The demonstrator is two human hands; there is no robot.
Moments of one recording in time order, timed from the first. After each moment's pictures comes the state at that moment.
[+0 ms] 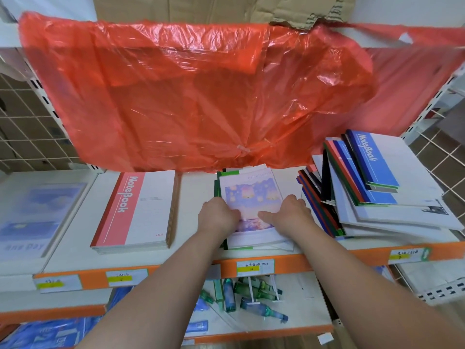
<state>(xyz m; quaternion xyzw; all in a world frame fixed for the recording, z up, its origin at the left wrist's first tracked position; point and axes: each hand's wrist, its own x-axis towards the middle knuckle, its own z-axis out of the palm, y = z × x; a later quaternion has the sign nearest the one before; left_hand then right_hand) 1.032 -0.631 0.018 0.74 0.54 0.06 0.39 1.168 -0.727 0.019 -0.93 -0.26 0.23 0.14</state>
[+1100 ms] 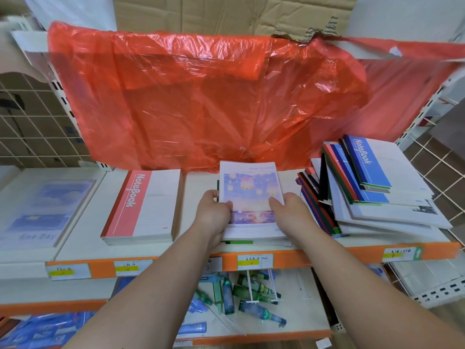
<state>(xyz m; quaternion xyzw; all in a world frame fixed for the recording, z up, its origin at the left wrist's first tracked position) 1.012 -0.648 0.036 0.53 0.50 0.24 0.65 1.153 -0.745 0.031 -0.85 -0.28 0.24 0.37</state>
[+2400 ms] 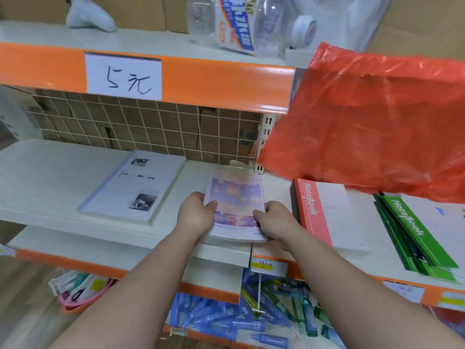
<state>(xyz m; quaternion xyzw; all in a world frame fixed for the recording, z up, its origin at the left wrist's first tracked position) 0.617 -0.425 0.034 0.64 0.61 0.25 0.40 0.789 -0.498 0.030 -0.80 -0.39 0.34 0.31</state>
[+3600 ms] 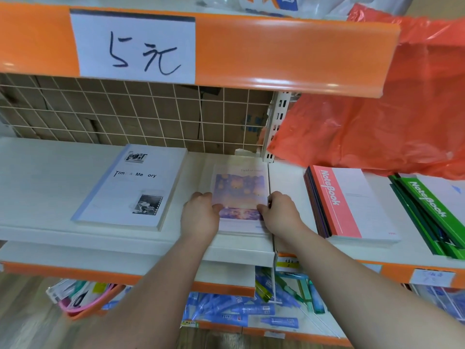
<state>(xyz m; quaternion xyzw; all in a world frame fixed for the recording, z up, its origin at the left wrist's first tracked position) 0.598 -0.374 -0.019 0.78 0.56 0.17 0.21 0.766 -0.453 -0.011 -0.86 -0.41 0.20 0.22</state>
